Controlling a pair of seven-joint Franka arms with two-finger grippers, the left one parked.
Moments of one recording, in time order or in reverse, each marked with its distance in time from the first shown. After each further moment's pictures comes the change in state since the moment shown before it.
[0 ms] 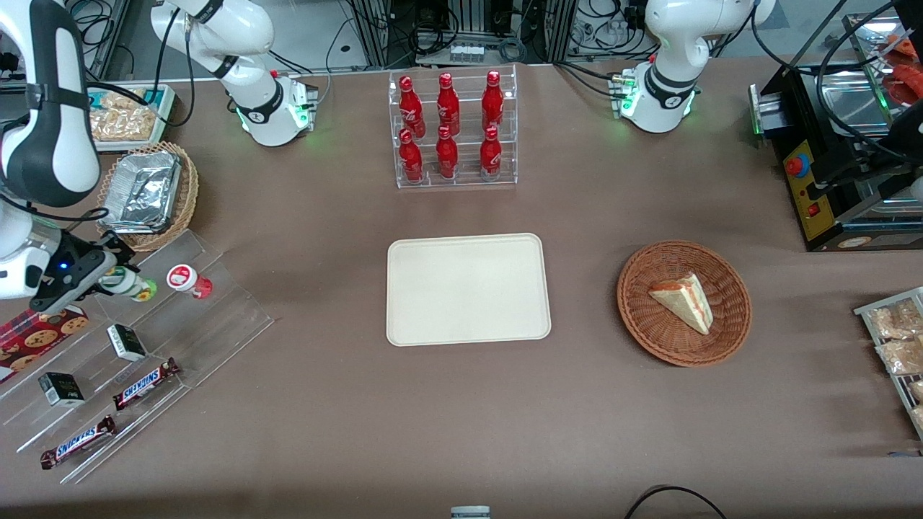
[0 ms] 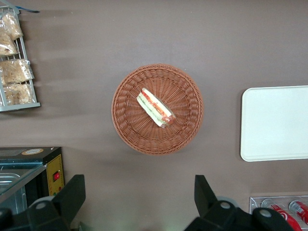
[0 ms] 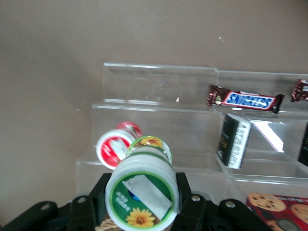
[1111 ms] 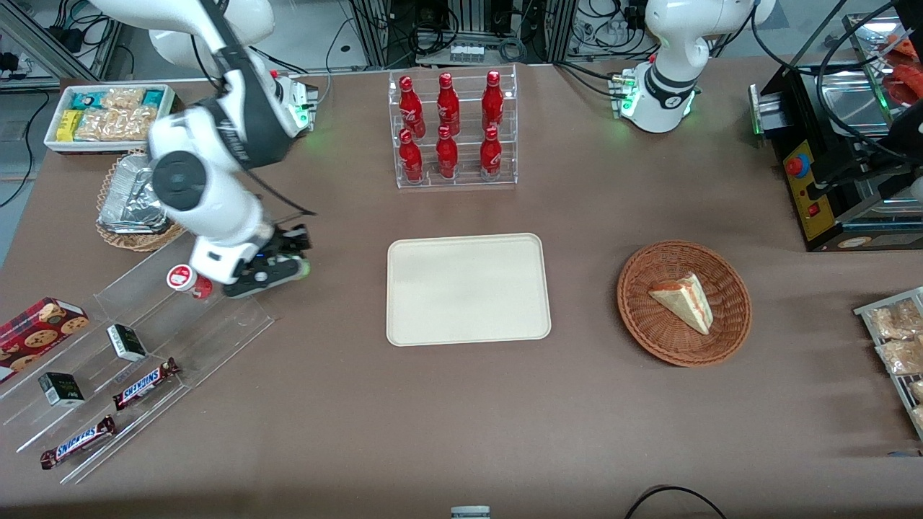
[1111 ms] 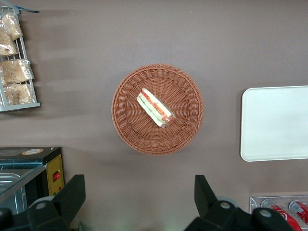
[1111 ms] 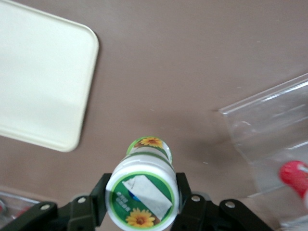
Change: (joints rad) arm 0.561 0.063 0.008 0.035 0.003 -0.029 1.046
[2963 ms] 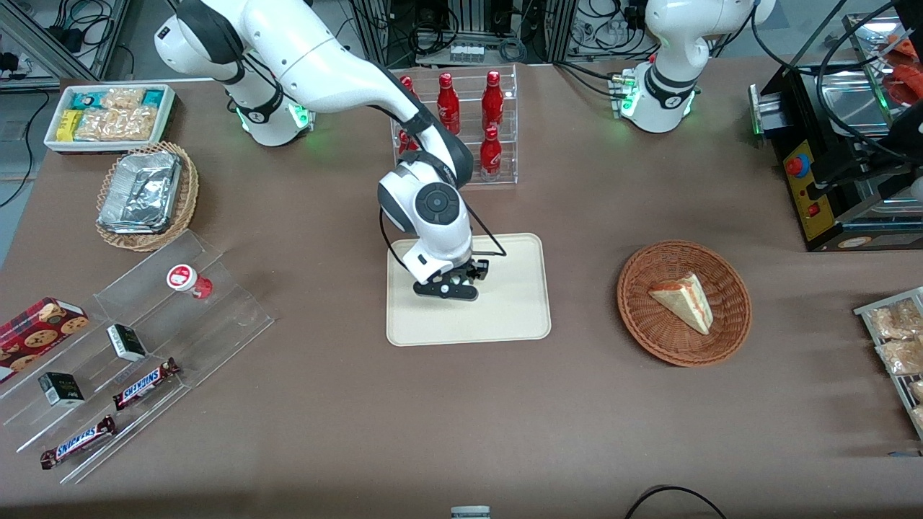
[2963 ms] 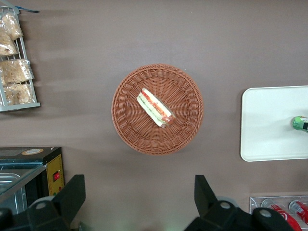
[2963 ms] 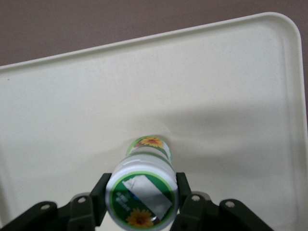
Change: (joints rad) arm 0.383 0.577 -0.007 0.376 0.069 0.350 0.795
